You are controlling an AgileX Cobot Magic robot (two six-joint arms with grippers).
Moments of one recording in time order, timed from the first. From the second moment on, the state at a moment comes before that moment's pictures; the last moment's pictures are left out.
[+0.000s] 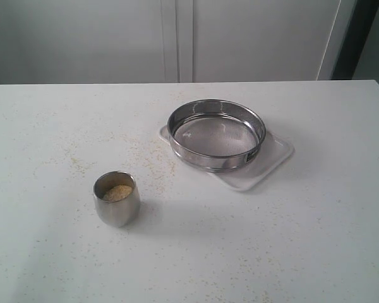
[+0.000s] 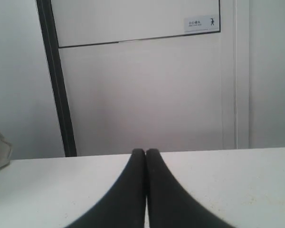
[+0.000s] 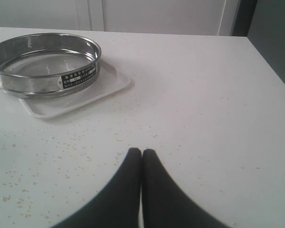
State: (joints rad) left arm 0.02 0.09 -0.02 -0.16 -0.17 0.21; right arm 0.09 0.00 -0.01 -0.02 0.36 0.04
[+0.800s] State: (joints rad) left arm 0.02 0.92 -0.02 0.20 -0.53 -0.08; right arm 0.09 0.00 -0.01 -0.02 0.36 0.04
